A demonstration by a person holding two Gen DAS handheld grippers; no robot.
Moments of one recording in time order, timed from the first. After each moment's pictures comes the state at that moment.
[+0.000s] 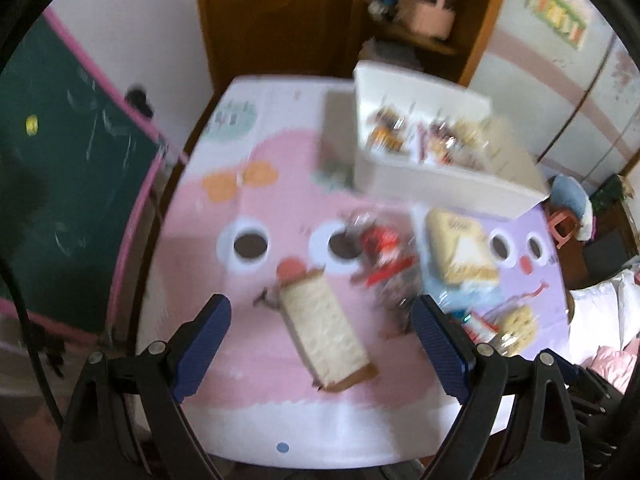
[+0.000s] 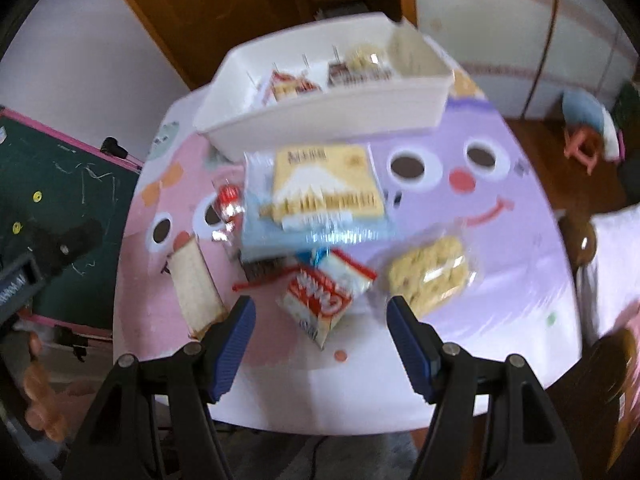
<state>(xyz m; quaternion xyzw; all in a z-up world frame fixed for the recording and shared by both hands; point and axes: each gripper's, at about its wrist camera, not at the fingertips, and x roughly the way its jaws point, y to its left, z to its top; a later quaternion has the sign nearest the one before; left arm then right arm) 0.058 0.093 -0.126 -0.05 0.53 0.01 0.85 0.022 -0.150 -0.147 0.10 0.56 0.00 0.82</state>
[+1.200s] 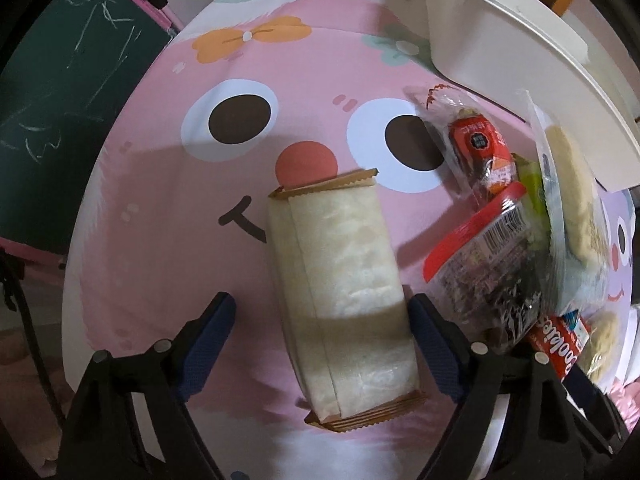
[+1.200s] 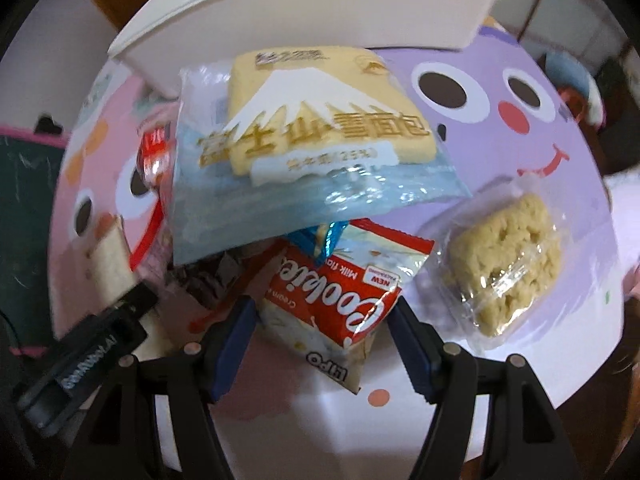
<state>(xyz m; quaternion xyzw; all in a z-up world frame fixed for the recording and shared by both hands) 0.088 0.095 -0.265 -0.08 0.62 0.08 0.77 0.080 -0.094 -0.248 0.07 0.63 -0.07 0.77</state>
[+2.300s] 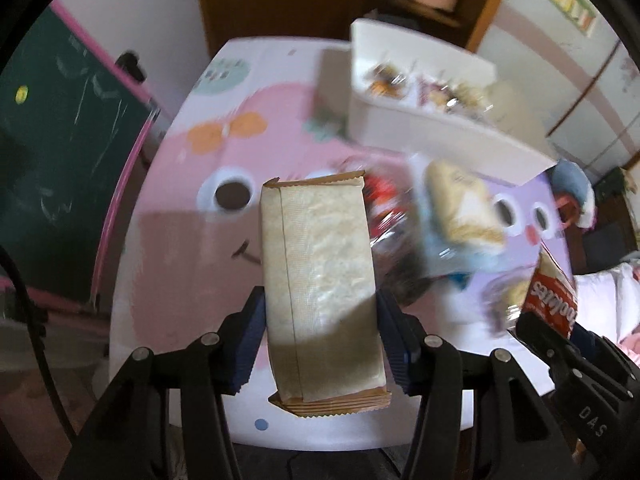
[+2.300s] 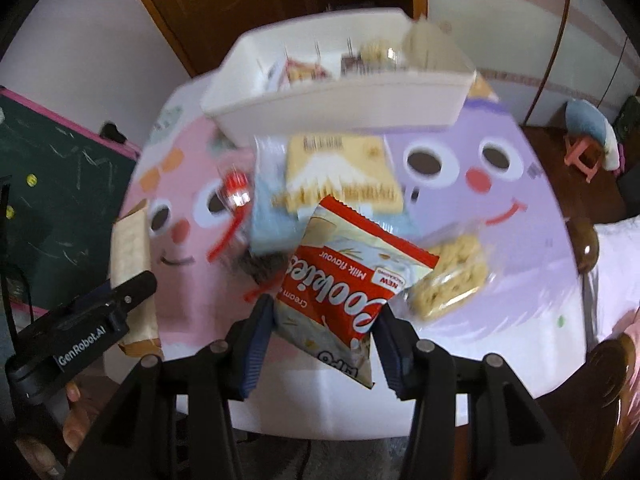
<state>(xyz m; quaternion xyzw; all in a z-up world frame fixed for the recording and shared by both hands) 0.048 0.078 -0.140 -0.06 0.56 -0.01 0.83 0.022 -0.135 -0.138 0.07 0.55 0.00 0.83</state>
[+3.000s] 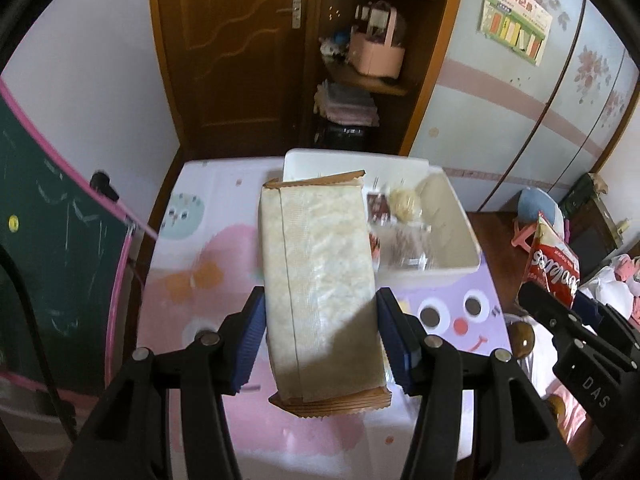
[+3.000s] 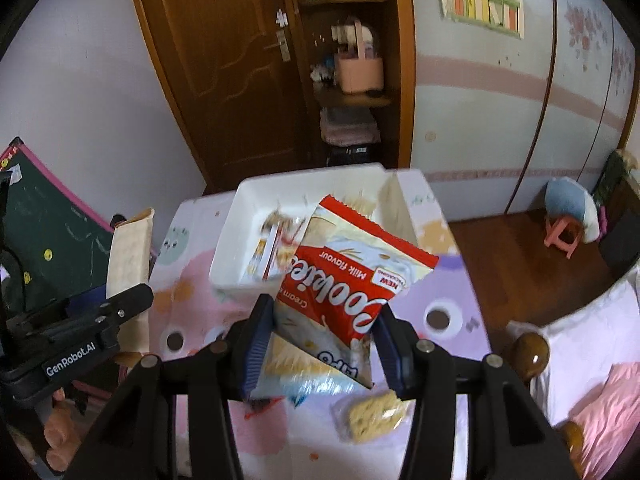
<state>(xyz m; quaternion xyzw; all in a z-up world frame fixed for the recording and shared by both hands) 0.132 0.026 0.002 -0.03 0.46 -0.06 0.88 0.092 -0.167 0.001 0.04 0.42 -0.01 0.91</state>
